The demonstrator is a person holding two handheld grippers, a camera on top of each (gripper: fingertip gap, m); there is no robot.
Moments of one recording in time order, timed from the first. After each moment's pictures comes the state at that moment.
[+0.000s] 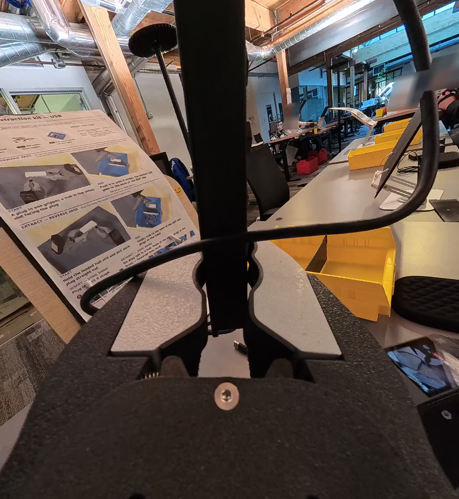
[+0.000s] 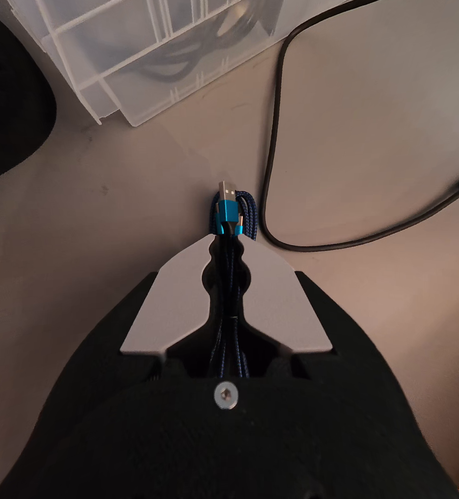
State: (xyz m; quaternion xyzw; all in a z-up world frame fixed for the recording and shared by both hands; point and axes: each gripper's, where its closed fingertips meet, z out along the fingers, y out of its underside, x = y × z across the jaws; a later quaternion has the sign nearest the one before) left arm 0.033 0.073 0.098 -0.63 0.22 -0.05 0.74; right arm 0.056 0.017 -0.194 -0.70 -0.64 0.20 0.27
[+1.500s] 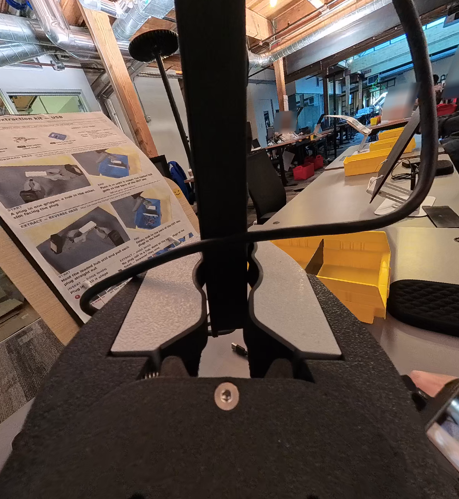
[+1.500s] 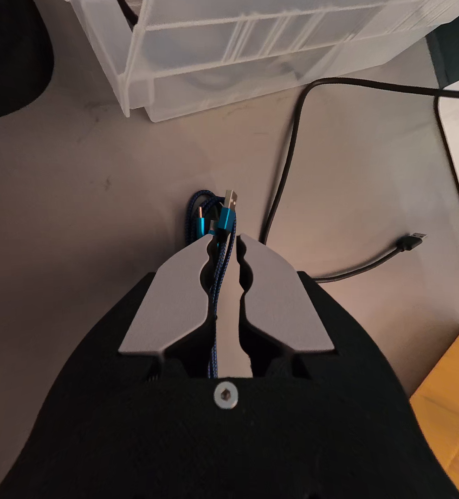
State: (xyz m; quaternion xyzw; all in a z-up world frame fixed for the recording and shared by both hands) left arm 0.030 0.070 0.100 -0.63 0.22 -0.06 0.75; right arm 0.038 0.009 -0.189 -0.61 -0.72 0.09 0.33
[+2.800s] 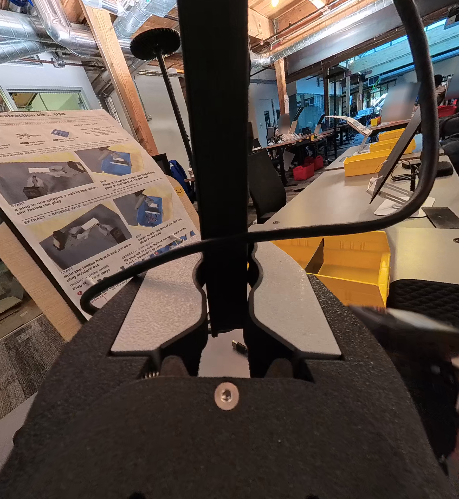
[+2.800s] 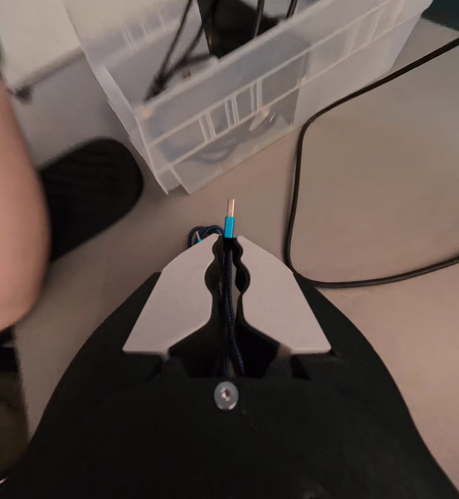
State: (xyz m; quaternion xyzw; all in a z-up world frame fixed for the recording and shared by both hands) left arm 0.025 0.068 0.099 -0.63 0.22 -0.07 0.75; right arm 0.039 0.001 -0.159 -0.66 -0.58 0.38 0.28
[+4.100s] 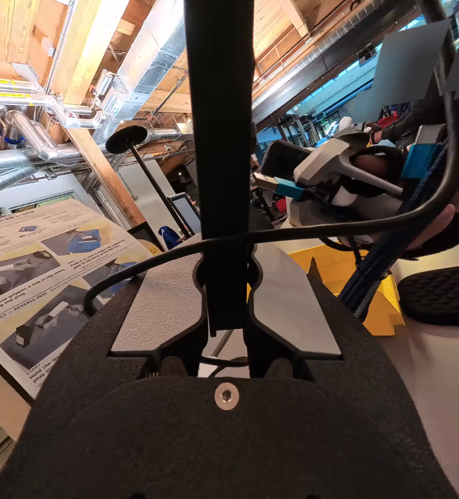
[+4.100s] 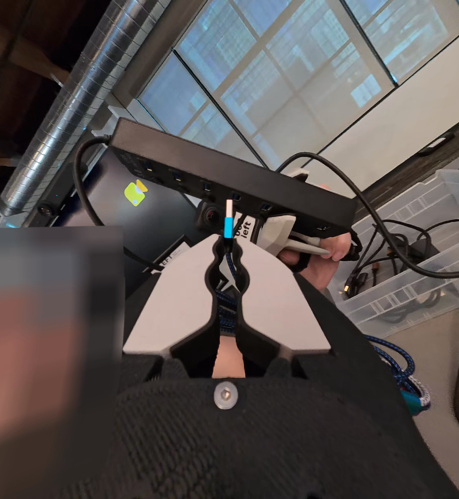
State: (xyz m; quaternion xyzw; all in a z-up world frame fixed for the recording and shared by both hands) left arm 0.087 0.071 0.093 -0.51 0.33 -0.04 0.80; right arm 0.110 0.027 0.102 -0.48 -0.37 0.79 0.12
